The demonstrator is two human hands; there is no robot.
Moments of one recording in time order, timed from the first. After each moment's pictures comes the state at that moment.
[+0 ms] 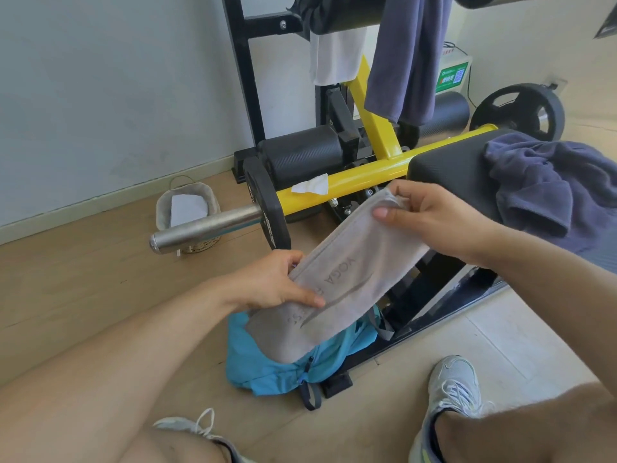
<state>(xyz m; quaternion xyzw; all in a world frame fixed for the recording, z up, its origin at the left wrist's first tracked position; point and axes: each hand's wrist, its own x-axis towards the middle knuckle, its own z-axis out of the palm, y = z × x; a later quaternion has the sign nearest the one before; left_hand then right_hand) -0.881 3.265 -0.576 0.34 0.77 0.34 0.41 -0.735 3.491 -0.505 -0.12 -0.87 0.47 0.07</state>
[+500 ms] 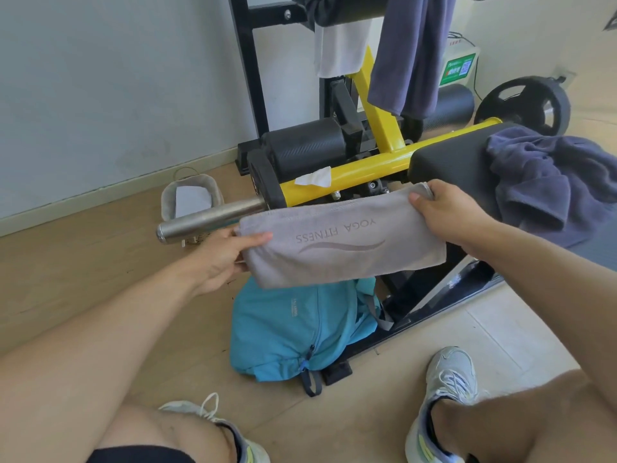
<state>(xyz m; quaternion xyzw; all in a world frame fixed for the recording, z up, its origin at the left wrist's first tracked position) -0.922 3.227 -0.586 0.06 0.69 0.61 0.38 -0.744 3.519 -0.529 -0.35 -0.86 0.35 0.07</state>
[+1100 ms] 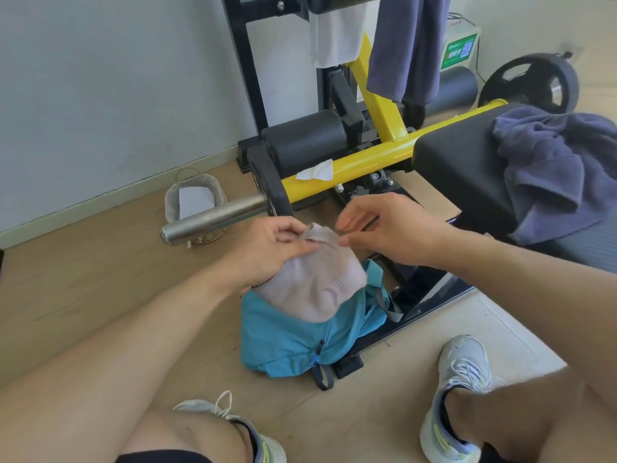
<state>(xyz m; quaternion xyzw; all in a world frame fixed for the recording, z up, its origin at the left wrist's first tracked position) -0.878 3.256 -0.560 0.28 0.77 0.49 0.29 -0.752 3.452 -0.529 -0.11 -0.93 0.36 0.00</state>
